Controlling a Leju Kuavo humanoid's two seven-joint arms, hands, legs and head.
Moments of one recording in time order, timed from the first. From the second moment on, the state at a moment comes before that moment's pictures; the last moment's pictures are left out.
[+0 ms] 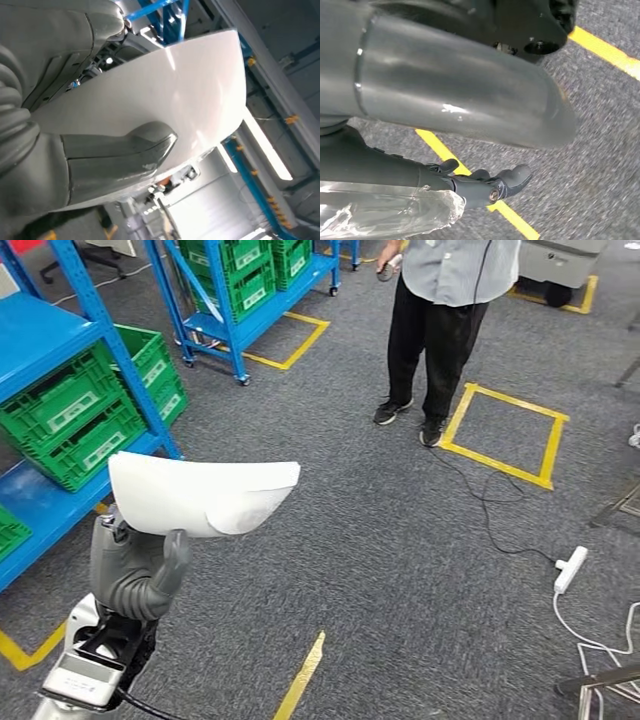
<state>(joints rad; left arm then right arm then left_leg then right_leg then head) -0.12 0.10 -0.60 -1.89 0.00 0.12 -0.50 0.04 0.13 0.02 -0.27 0.08 -0.20 -0.34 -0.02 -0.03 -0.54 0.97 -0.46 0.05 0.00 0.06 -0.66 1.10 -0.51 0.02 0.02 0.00</state>
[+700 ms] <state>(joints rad) -0.12 0.11 -0.59 -1.89 -0.03 0.13 -0.50 0.03 0.12 0.01 -0.26 0.08 -0.19 -0.35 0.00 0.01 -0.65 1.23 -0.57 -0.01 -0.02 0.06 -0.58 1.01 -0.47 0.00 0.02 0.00</state>
